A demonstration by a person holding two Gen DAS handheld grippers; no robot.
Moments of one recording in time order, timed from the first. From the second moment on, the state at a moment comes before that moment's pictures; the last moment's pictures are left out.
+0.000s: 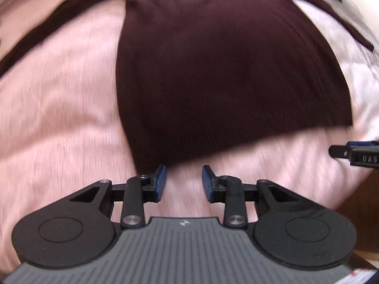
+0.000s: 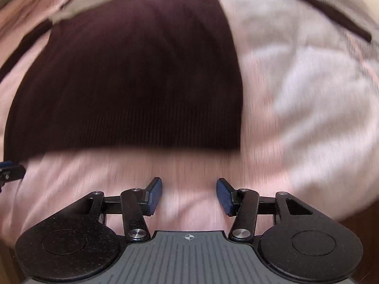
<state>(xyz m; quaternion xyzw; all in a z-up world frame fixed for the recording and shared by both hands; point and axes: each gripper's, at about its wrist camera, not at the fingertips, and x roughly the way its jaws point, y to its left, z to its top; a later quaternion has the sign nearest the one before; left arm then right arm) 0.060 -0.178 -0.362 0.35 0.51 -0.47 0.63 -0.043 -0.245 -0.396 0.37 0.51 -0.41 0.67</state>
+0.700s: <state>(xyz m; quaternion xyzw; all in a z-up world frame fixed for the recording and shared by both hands) -0.047 -0.155 -0.081 0.29 0.40 -0.44 0.75 -0.080 -0.219 -0.105 0.29 0.41 -0.33 0.80</state>
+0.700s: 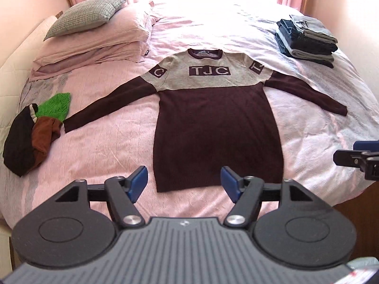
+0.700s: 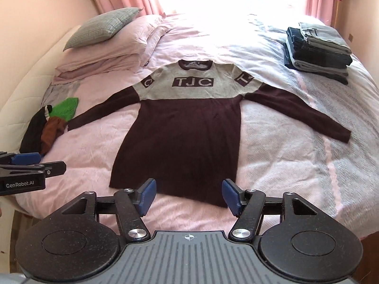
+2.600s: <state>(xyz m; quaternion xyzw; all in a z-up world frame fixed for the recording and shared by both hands) -0.012 -0.176 -0.088 0.28 0.42 -0.45 0.74 -0.091 -0.258 -0.115 0.31 0.42 -0.34 0.78</state>
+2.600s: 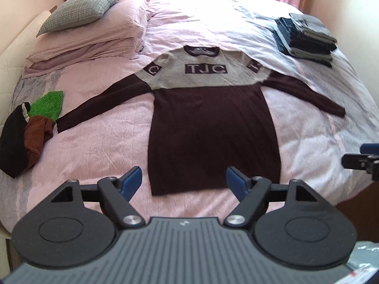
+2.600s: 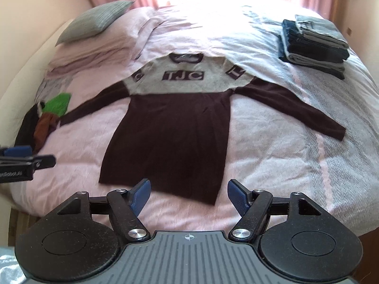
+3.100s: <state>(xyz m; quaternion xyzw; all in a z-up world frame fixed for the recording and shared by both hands) 0.306 -0.180 -0.244 -0.01 0.52 -0.28 0.81 -0.024 -0.427 -0.187 0.40 0.33 -0.48 0.71</state>
